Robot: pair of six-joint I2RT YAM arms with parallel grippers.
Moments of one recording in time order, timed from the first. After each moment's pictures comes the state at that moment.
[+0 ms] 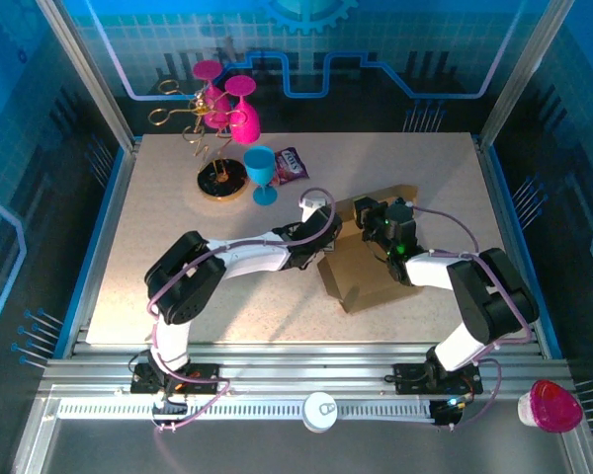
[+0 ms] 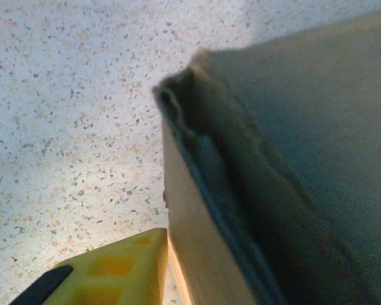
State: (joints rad) left arm -0.81 1.94 1.25 -0.14 -0.40 -0.69; right arm 0.35 1.60 0.59 0.78 -0.07 1.59
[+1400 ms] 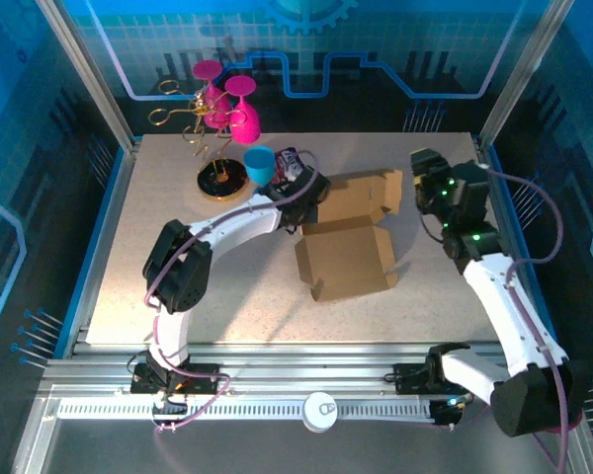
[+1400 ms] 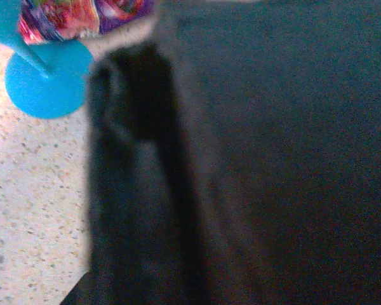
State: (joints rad) left arm -0.64 1.97 1.61 -0.65 -0.32 -0.60; right arm 0.09 1.07 1.02 -0.24 -0.05 1.29
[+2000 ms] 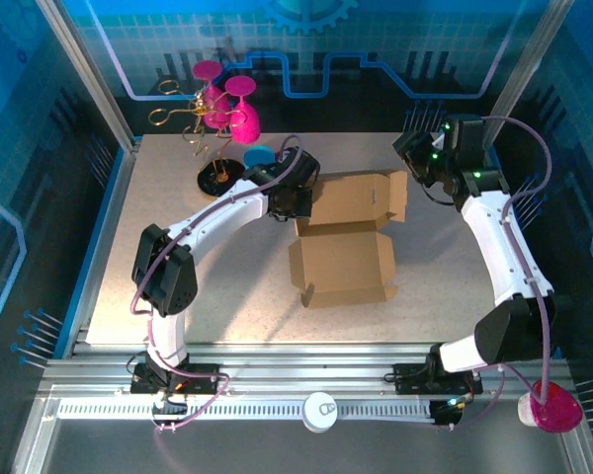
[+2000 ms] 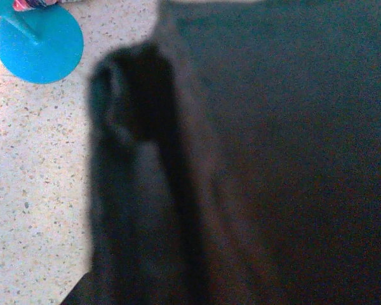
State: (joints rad) left arm -0.62 1.92 1.73 -0.91 -0.14 -0.56; right arm 0.07 1.45 1.46 -0.58 -0.30 0.92
